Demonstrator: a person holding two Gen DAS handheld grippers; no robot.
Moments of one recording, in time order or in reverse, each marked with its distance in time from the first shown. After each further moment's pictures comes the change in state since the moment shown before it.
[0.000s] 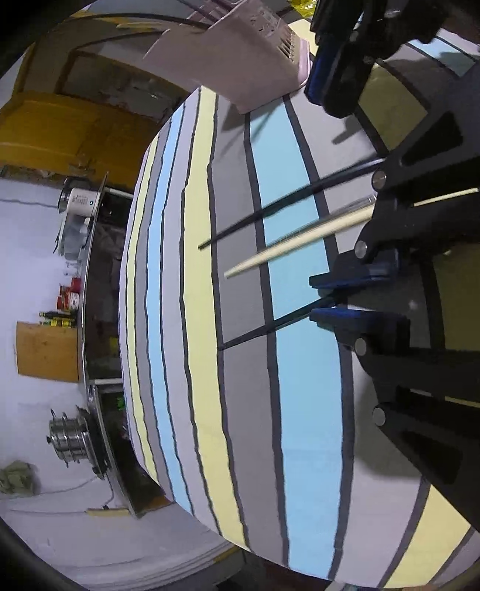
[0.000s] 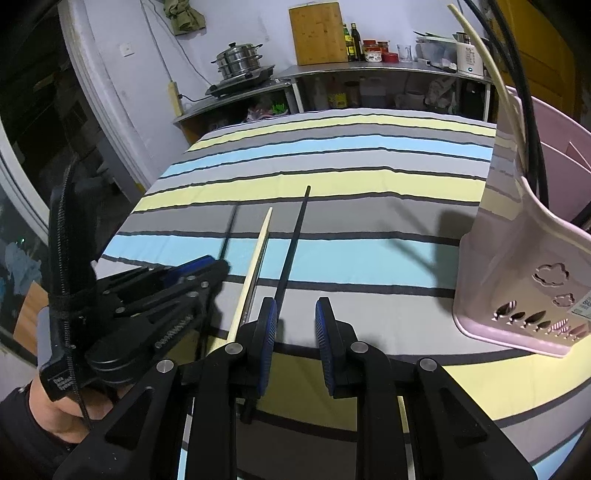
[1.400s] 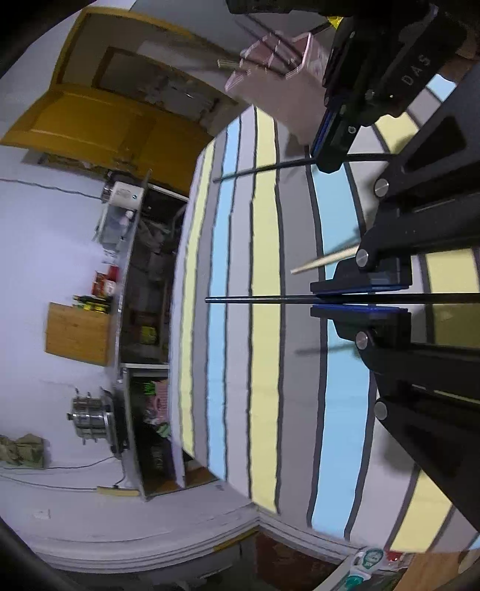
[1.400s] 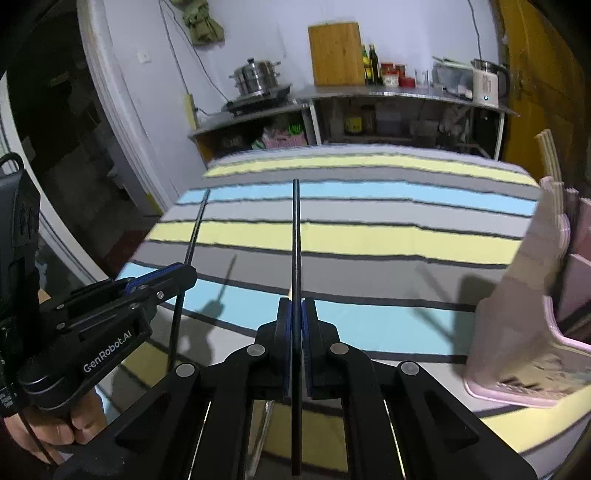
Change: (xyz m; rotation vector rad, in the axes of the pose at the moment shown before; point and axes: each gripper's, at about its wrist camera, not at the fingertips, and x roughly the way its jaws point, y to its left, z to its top) left arm -0.083 0.012 0.033 -0.064 -0.126 -0.015; right arm -0.021 0.024 0.035 -0.052 -0.085 0.022
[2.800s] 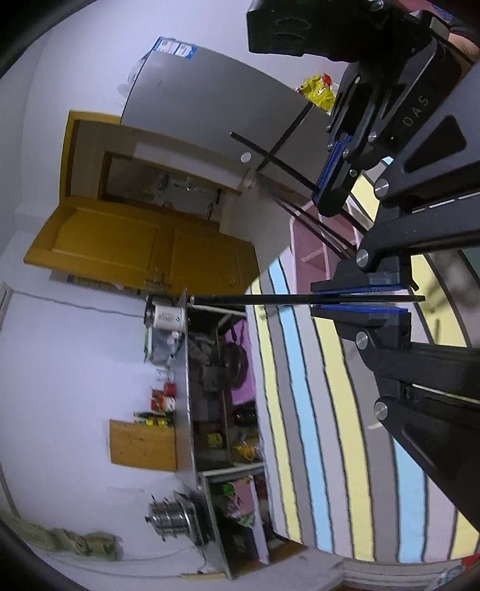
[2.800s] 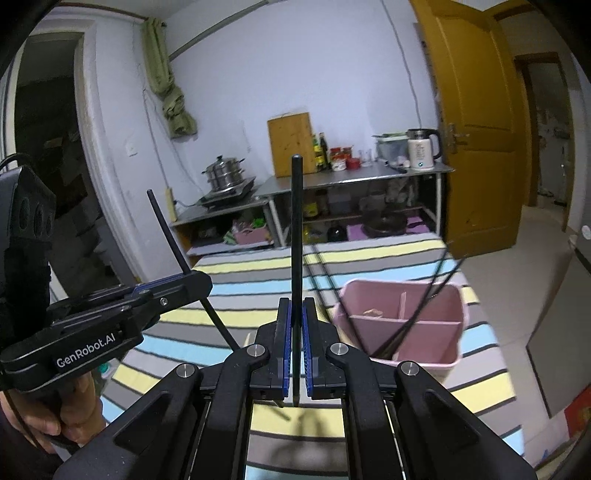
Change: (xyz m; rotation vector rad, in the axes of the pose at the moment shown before) left arm -0.112 -0.172 0.063 0.221 -0.142 -0.330; right arm -0.189 -0.061 0.009 0.088 -0.319 -0.106
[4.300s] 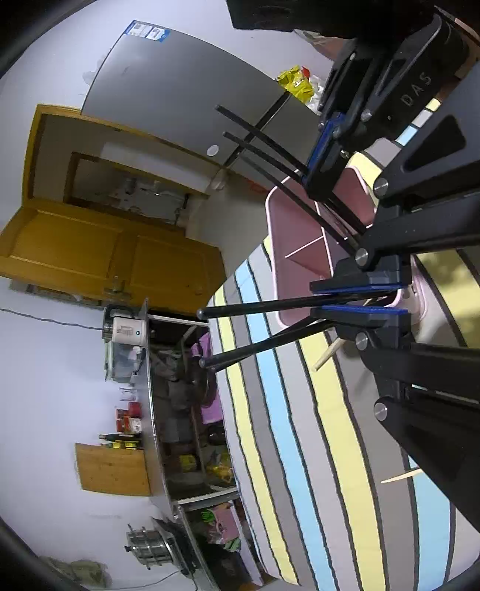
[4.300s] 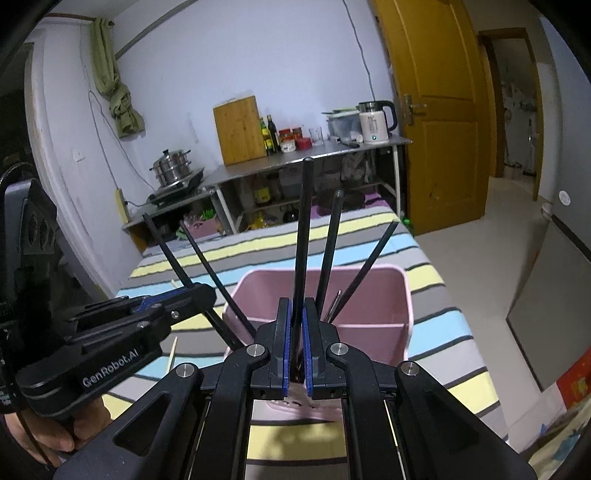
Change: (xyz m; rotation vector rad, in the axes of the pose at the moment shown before) left arm 0.137 -0.008 -0.023 0.022 0.134 -0.022; right arm 0.052 -0.079 -0.010 0.093 0.080 -0.127
